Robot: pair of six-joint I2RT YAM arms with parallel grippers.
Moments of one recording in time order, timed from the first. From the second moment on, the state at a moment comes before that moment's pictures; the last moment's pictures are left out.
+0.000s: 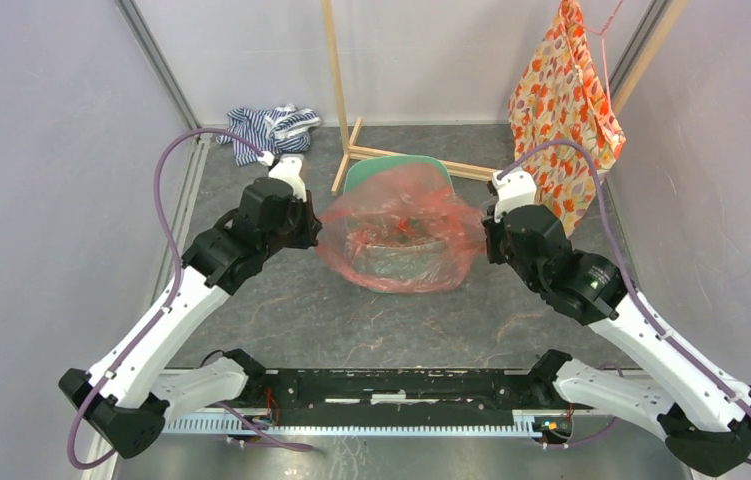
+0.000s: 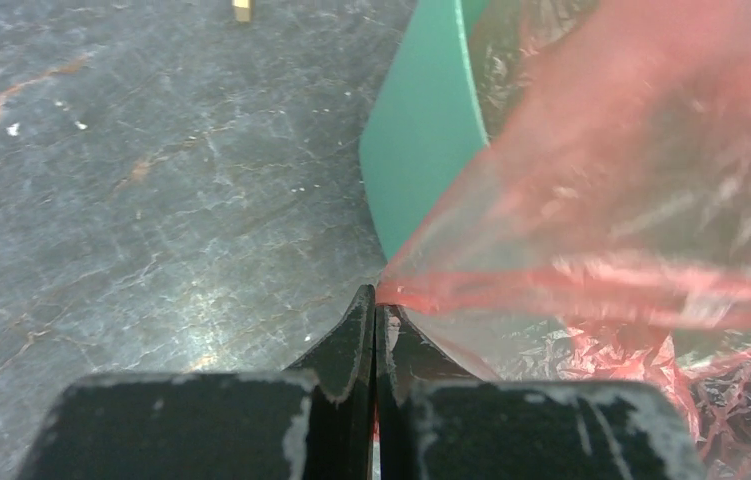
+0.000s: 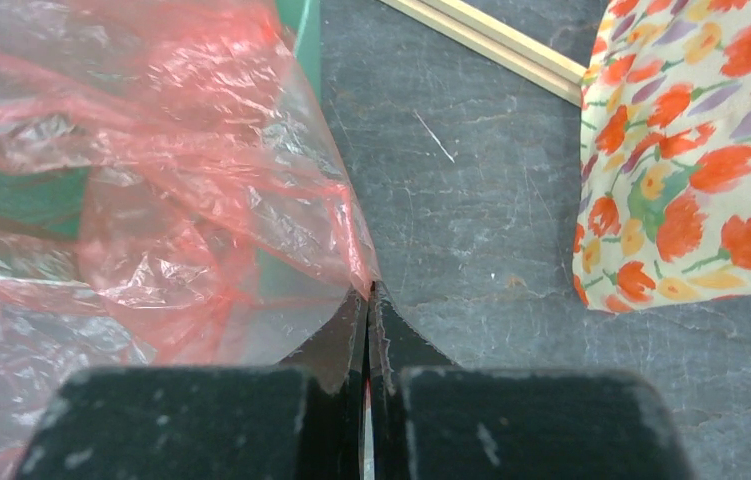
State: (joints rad) left arm -0.60 1.04 1.17 -0.73 -0.16 -0.39; right arm 0.78 0.91 1.12 -0.73 0.47 0.19
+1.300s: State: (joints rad) left arm -0.54 1.24 1.09 -0.25 -0.31 -0.39; right arm 0.78 0.84 1.04 -0.37 0.35 -0.09
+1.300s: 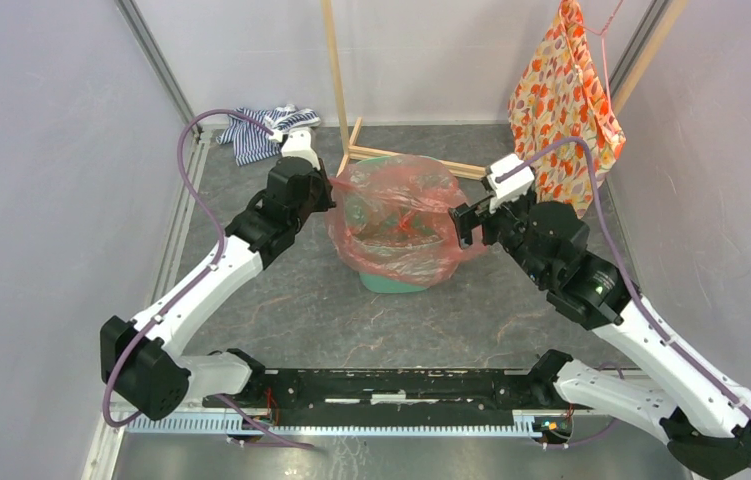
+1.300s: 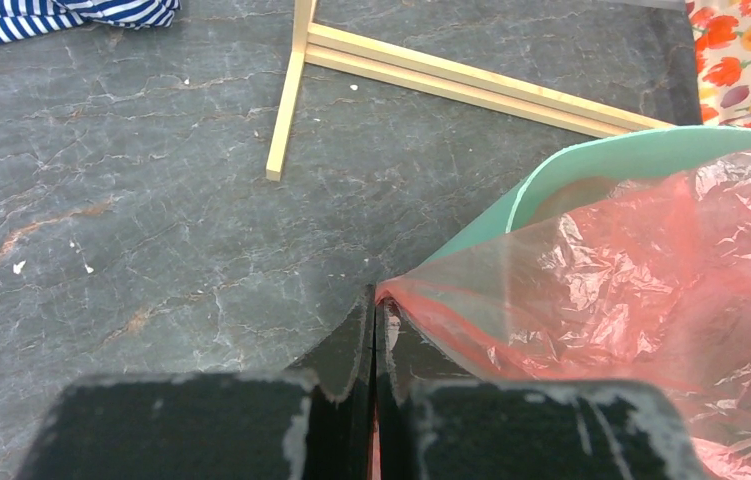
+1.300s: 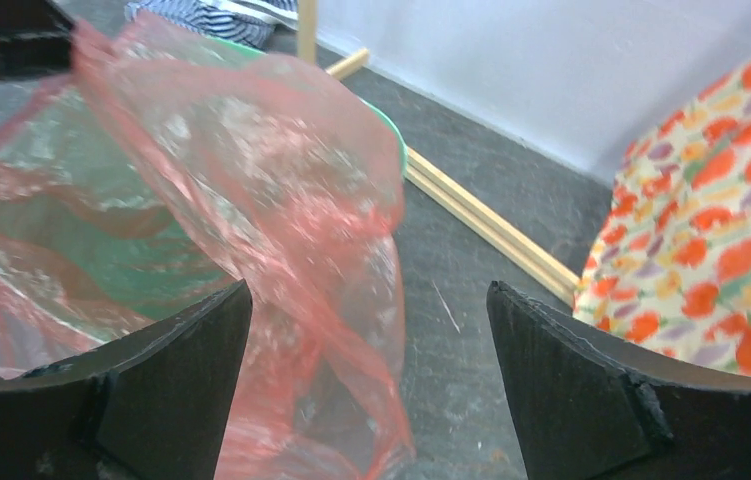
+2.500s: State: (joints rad) left arm -0.48 1.37 1.16 -0.18 -0.25 -0.35; right arm 0.71 1.47 1.48 -0.35 0.45 -0.21
